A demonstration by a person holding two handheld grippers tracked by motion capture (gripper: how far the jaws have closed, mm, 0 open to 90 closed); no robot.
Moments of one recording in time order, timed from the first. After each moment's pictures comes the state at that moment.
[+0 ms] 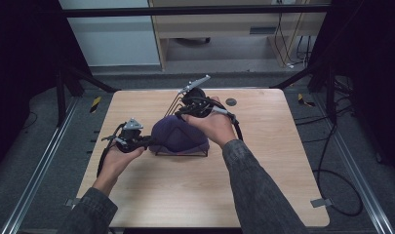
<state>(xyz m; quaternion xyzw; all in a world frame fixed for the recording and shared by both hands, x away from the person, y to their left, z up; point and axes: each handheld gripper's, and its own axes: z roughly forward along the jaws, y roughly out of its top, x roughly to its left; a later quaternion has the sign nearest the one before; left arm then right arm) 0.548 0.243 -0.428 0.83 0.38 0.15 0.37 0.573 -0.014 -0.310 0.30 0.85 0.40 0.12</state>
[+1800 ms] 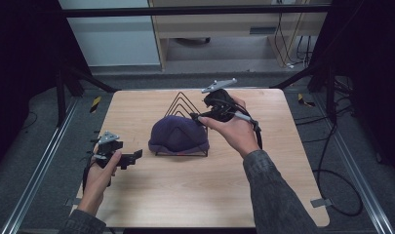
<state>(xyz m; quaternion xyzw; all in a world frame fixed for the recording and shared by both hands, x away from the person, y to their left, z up) 0.505 0.297 -0.449 0.76 0.48 0.18 0.41 0.549 -0.068 -0.297 0.36 0.82 0.41 0.20</state>
